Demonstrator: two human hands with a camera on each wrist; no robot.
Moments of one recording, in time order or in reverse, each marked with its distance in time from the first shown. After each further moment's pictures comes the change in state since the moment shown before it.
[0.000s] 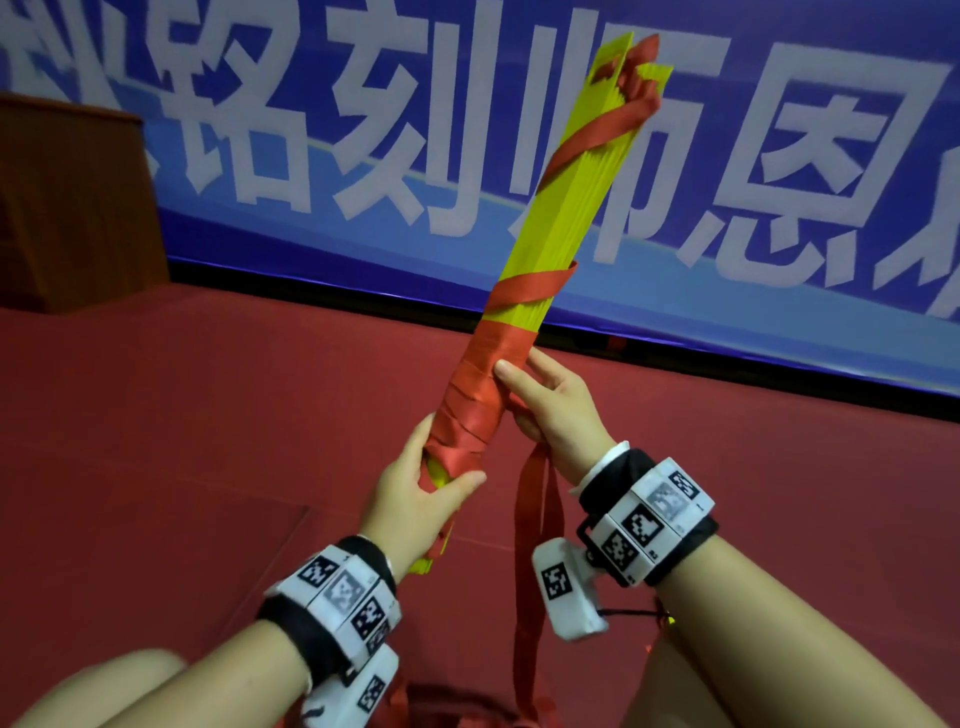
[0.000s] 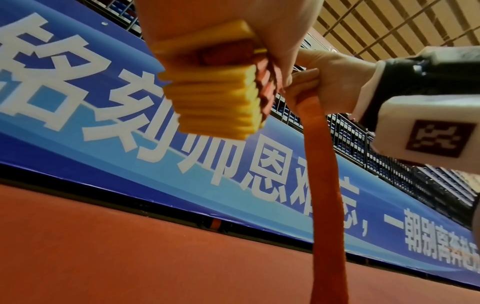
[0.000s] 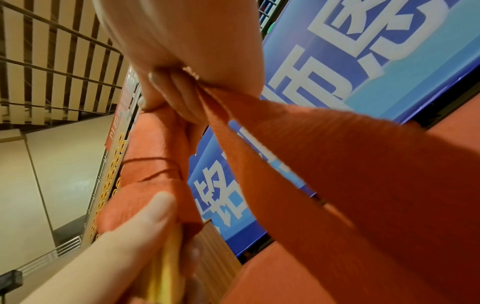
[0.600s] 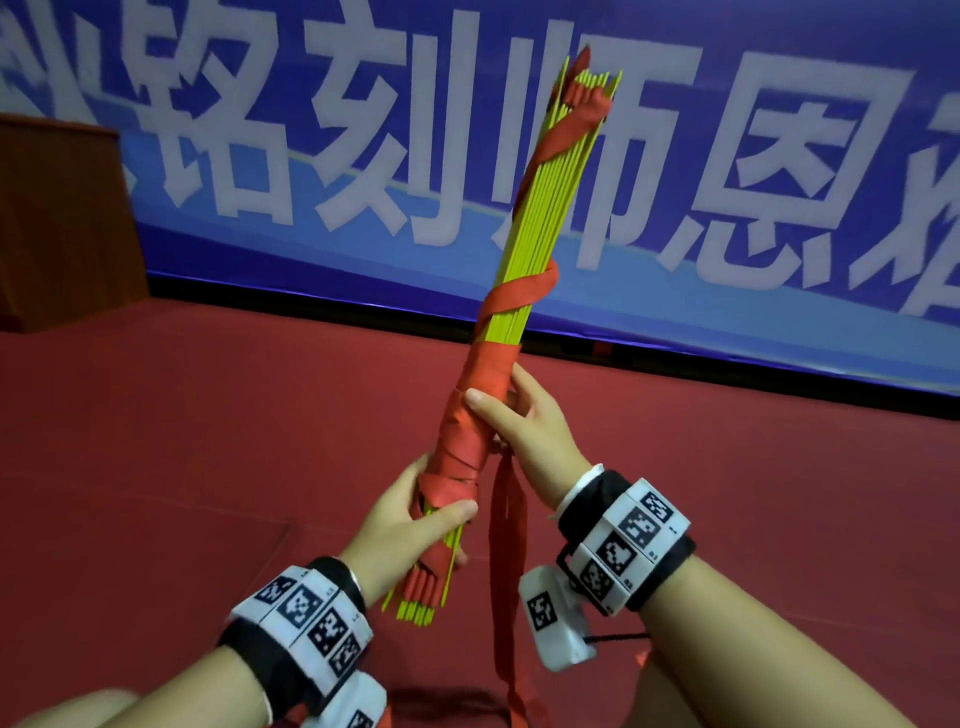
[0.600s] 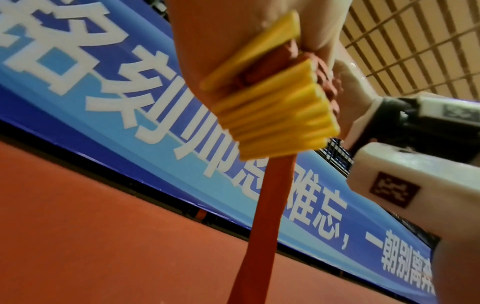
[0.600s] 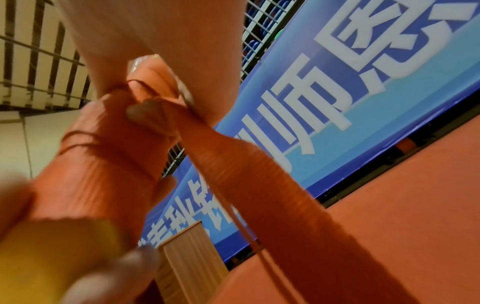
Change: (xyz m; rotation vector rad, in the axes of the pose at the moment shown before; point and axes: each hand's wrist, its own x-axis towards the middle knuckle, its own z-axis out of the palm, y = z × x) left_hand -0.006 0.009 0.010 -0.402 -0.273 -0.171; right_hand -0.008 0.005 -0.006 -0.033 -0.060 -0.064
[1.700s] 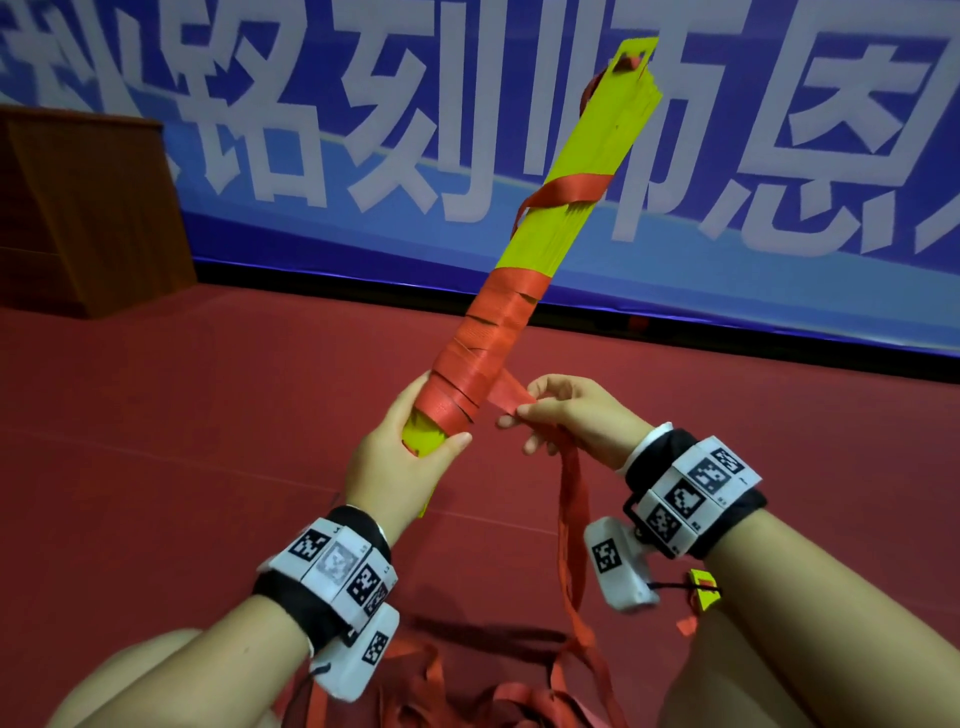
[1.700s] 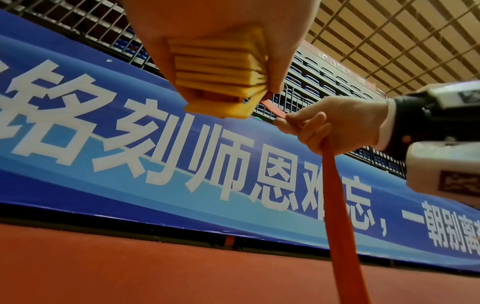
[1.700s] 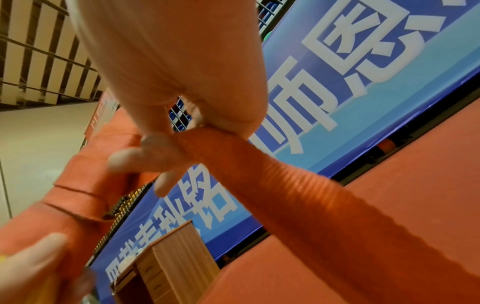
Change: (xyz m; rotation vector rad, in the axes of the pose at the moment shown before) left_hand -0.008 0.022 -0.040 0.577 0.430 0.233; right_hand 0.000 0.001 -0.014 -0.128 -0.190 0.414
